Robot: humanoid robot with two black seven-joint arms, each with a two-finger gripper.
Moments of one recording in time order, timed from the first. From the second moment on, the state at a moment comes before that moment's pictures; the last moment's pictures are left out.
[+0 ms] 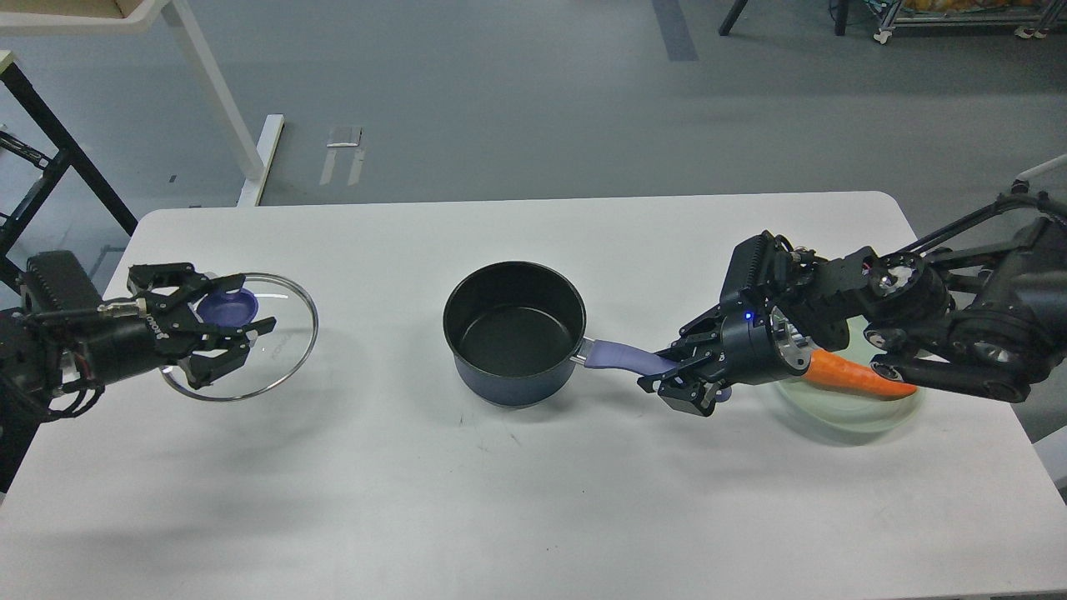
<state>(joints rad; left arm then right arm) -0.83 0.95 0.08 -1.00 1.89 0.49 -0.49 1.41 -0.48 -0.62 1.20 -1.56 -0.03 0.49</state>
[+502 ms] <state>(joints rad) -0.78 0.78 0.09 -0.84 1.86 0.49 -0.49 1.41 -0.48 -0.62 1.19 -1.56 -0.03 0.49</state>
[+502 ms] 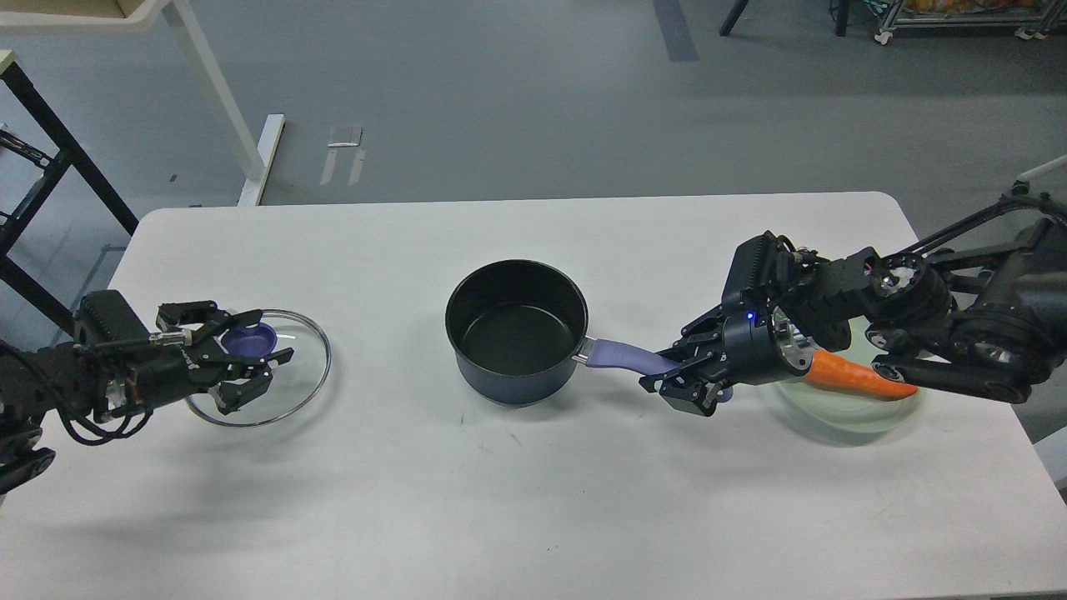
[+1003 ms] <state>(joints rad) -0.77 0.76 0.09 -0.82 1.82 0.49 -0.49 1.40 -0.48 -0.62 1.19 -1.56 -0.04 0.49</state>
